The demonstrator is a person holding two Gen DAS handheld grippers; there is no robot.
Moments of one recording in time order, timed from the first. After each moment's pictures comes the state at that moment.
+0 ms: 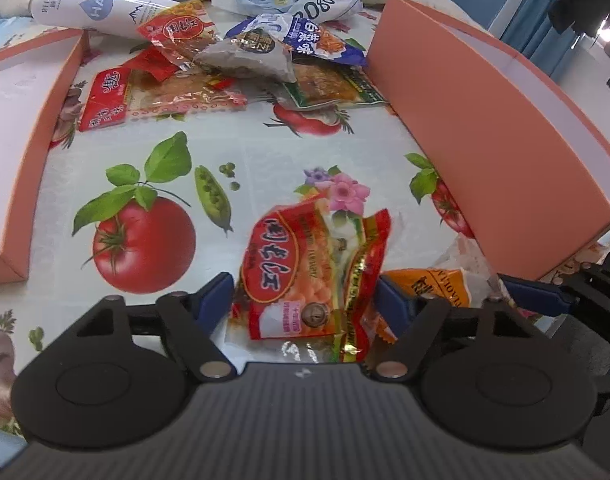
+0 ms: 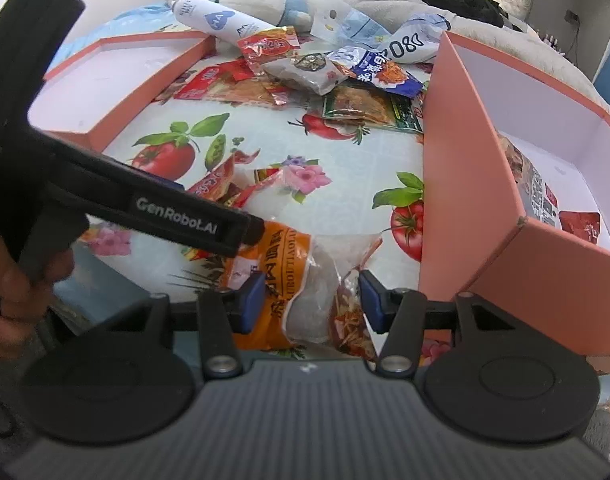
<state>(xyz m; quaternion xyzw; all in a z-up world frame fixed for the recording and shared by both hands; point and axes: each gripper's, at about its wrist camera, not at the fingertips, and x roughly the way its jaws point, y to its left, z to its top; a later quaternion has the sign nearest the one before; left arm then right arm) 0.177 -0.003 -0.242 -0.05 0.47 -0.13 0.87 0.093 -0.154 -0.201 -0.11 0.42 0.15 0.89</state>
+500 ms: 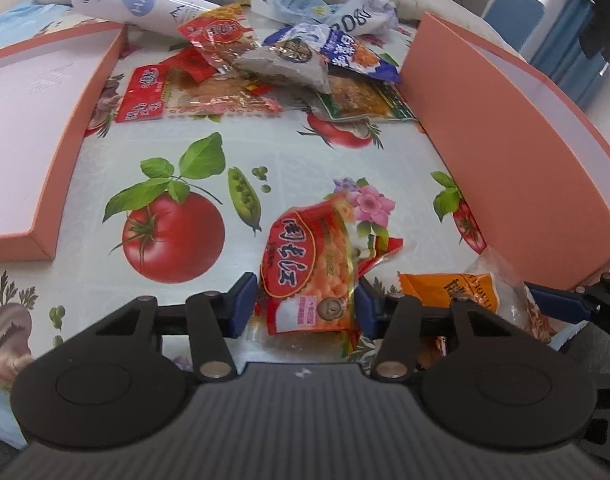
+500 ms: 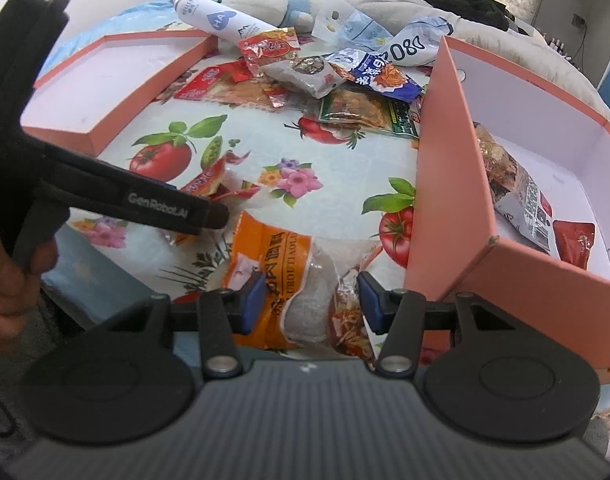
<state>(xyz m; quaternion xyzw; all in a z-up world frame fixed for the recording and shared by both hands) 0.172 0.005 -0.238 -0.08 0.47 -0.07 0.88 0.099 -0.166 -0.191 -0.11 0.42 0.16 0.89</state>
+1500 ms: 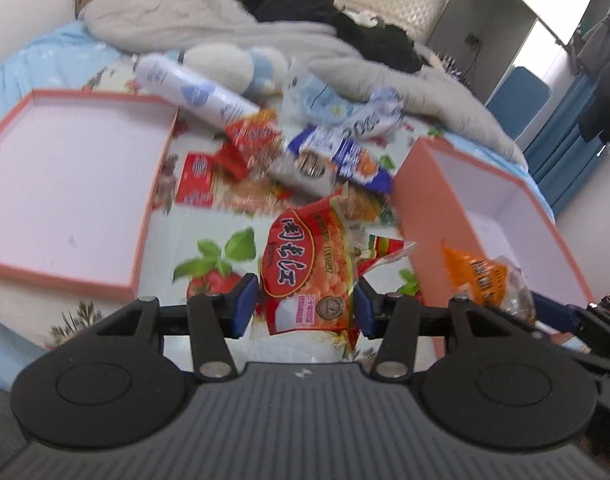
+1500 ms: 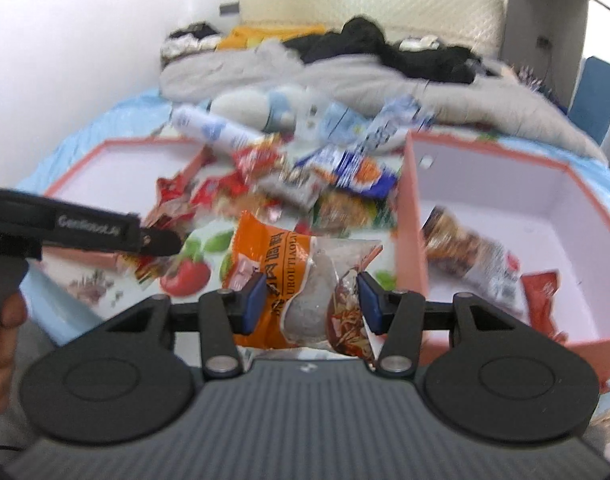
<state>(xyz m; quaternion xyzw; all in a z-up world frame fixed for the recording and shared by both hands) 0.132 0.043 -0.113 -0.14 0.39 -0.04 0.91 0.086 -0.177 -0.093 -0.04 0.32 0.13 0.94</state>
